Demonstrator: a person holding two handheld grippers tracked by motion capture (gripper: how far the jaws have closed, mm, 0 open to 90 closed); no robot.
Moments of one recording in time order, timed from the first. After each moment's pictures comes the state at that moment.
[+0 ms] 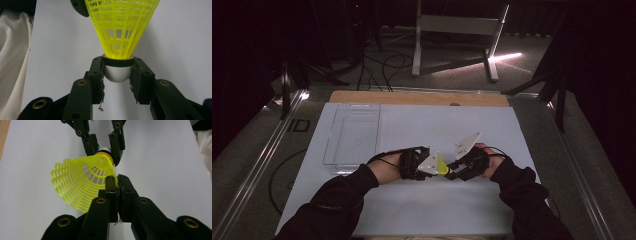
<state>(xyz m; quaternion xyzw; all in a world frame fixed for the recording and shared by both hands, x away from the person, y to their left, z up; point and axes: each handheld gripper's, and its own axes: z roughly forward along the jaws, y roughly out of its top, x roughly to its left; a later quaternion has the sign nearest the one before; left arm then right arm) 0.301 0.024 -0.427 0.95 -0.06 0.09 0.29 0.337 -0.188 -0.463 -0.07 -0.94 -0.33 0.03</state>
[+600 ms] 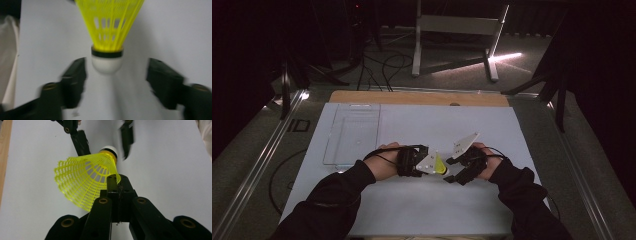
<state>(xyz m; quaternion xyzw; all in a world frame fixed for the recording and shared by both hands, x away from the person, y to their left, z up) 0.305 0.031 -0.414 0.95 -0.10 0.11 0.26 0.335 -0.183 -0.464 -0.10 -0.94 -0.31 0.02</state>
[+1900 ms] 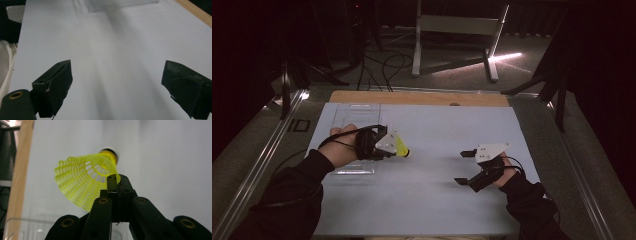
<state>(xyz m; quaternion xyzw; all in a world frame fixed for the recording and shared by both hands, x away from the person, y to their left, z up) 0.324 0.127 -0.375 0.97 -0.01 0.14 0.21 0.310 -0.232 -0.462 -0.13 -0.88 -0.44 -0.07</state>
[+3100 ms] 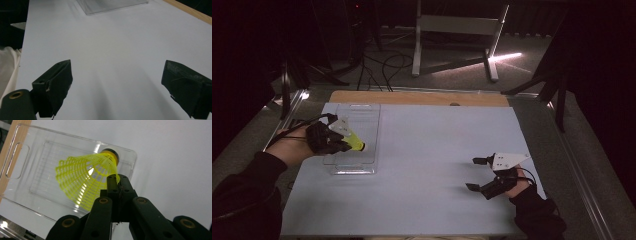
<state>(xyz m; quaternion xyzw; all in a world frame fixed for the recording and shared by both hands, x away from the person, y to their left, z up) 0.335 0.227 -0.367 0.97 0.15 0.10 0.17 0.291 -0.269 -0.482 -0.17 -0.85 -0.49 -0.07</state>
